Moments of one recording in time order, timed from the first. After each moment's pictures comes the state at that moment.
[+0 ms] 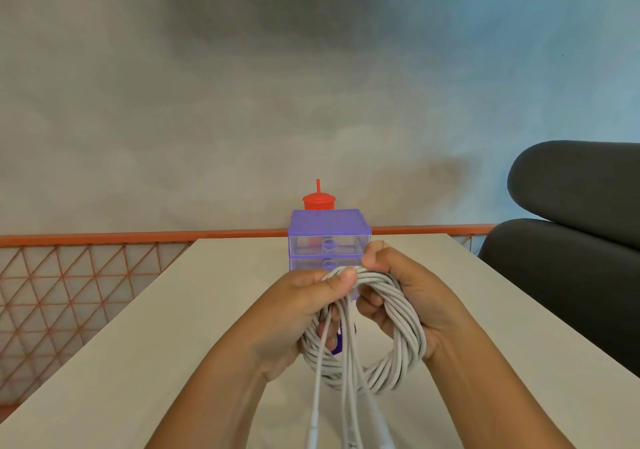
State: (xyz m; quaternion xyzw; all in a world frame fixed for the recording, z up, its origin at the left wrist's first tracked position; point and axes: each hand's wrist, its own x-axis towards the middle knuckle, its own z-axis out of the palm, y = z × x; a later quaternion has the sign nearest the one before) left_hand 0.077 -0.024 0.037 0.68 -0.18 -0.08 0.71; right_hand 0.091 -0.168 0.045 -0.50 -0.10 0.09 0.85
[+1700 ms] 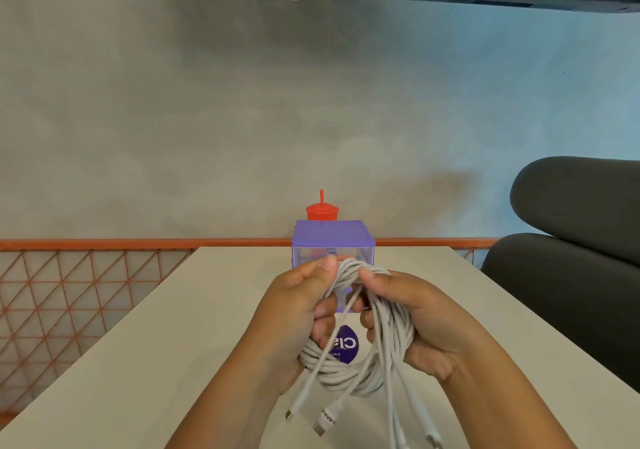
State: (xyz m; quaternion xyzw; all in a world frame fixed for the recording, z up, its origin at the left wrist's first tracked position) left_hand 0.076 -0.027 0.042 0.59 -0.17 -0.01 0.79; right_hand 0.067 -0.167 0.062 -0.48 -0.18 0.16 0.84
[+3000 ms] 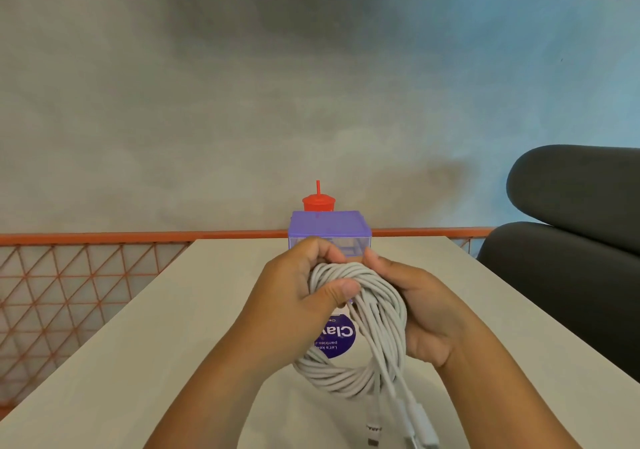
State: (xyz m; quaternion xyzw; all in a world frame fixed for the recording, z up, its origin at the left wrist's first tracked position) left_hand 0.073 -0.020 0.043 0.76 -0.25 0.17 0.57; right_hand 0.087 -0.172 0.045 -0.48 -0.18 0.24 0.82
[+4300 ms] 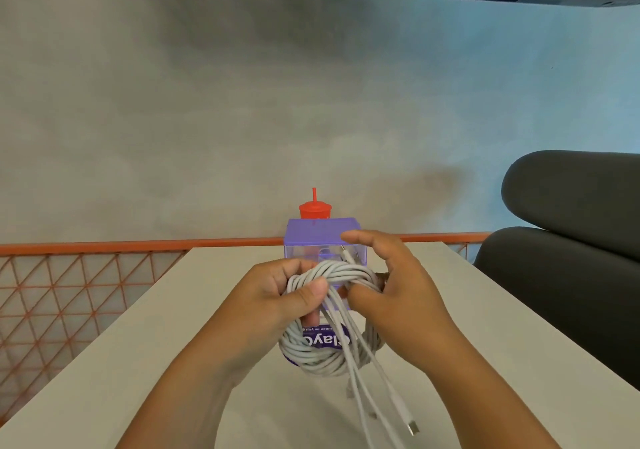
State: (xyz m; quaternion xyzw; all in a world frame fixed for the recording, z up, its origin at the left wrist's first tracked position) left_hand 0.064 -0.008 0.057 0.71 -0.23 0.04 0.67; right_hand 0.079 -0.163 0.047 -0.77 -0.20 -0.22 0.56
